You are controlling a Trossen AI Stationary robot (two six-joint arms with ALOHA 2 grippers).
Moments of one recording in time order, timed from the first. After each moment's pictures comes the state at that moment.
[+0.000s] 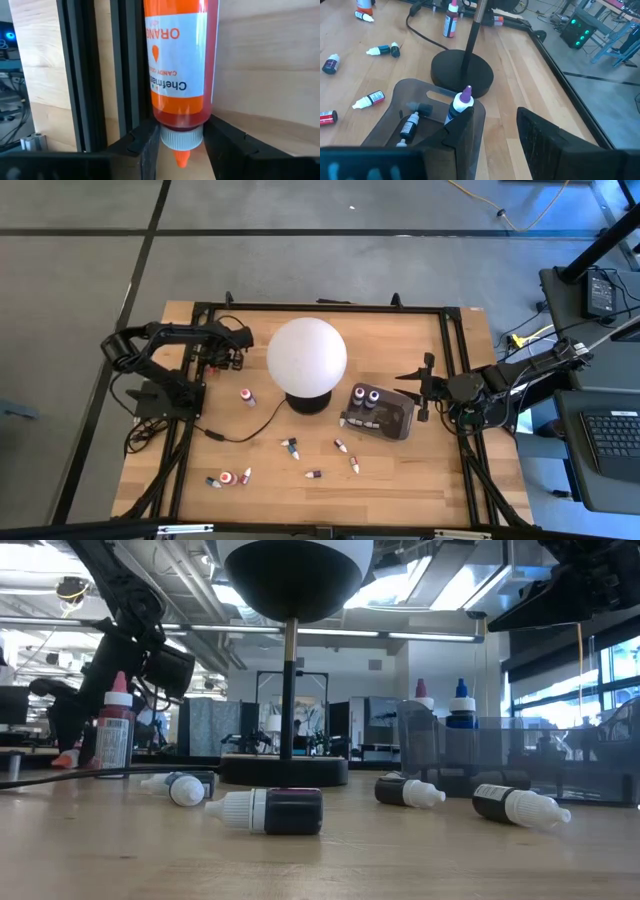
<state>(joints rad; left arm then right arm) 0.70 1.44 0.60 -0.94 -0.38 -0.91 0.35 0.59 0.42 -0.27 0.55 -0.06</state>
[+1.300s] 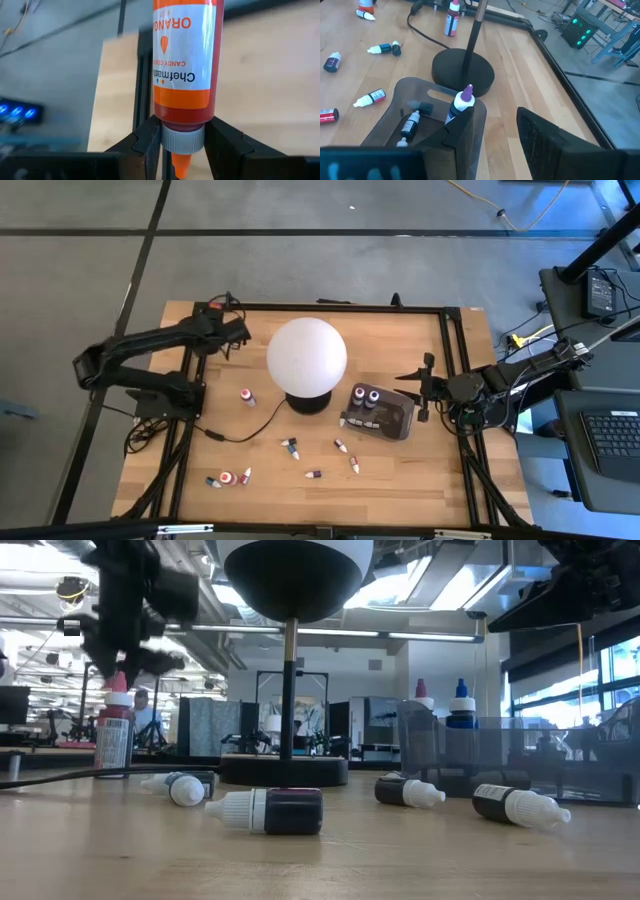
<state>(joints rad) 0.53 1.13 0.83 -1.18 -0.78 -0.93 0.35 0.59 0.42 -0.28 0.55 -0.06</state>
